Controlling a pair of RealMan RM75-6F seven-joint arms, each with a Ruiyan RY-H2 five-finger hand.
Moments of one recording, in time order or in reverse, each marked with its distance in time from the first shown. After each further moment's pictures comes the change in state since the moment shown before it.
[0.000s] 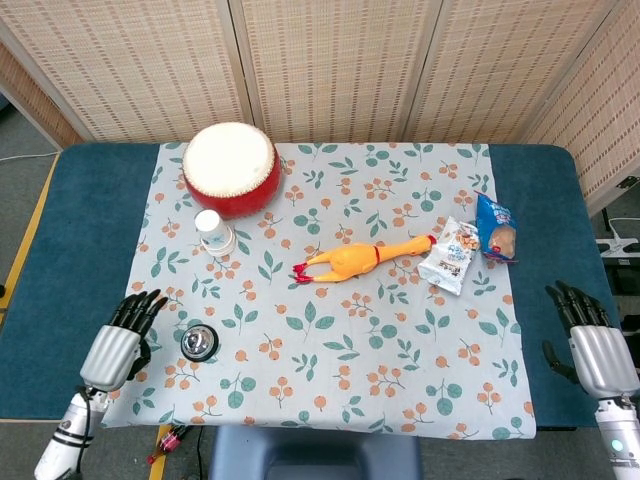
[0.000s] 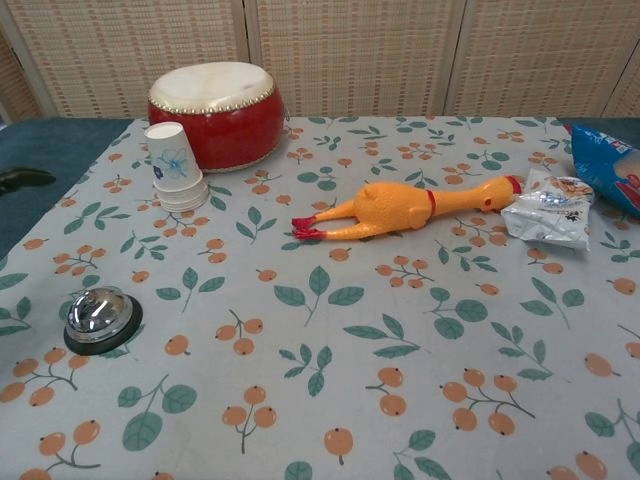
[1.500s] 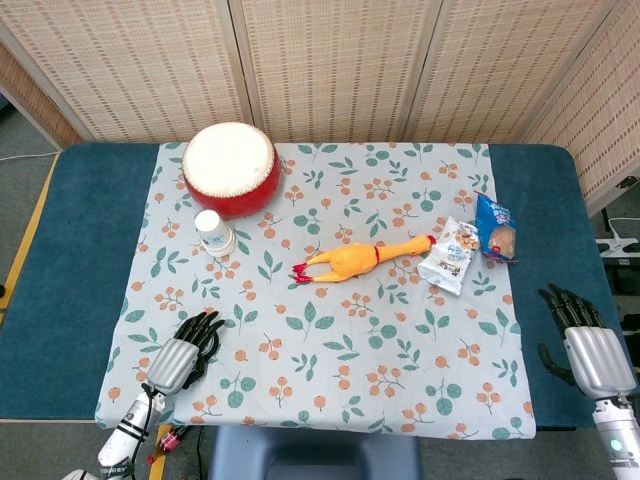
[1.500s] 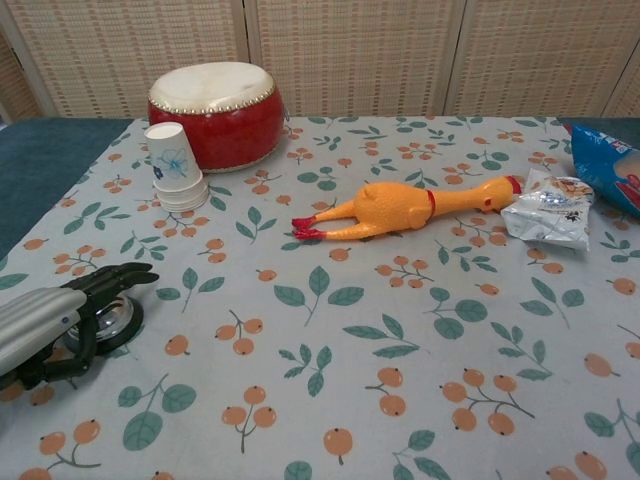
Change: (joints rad) left arm -0.051 -0.314 0.090 0.363 -0.022 -0.151 -0.197; right arm 0.012 0.022 -0.015 -0.020 -0.003 -0.034 0.011
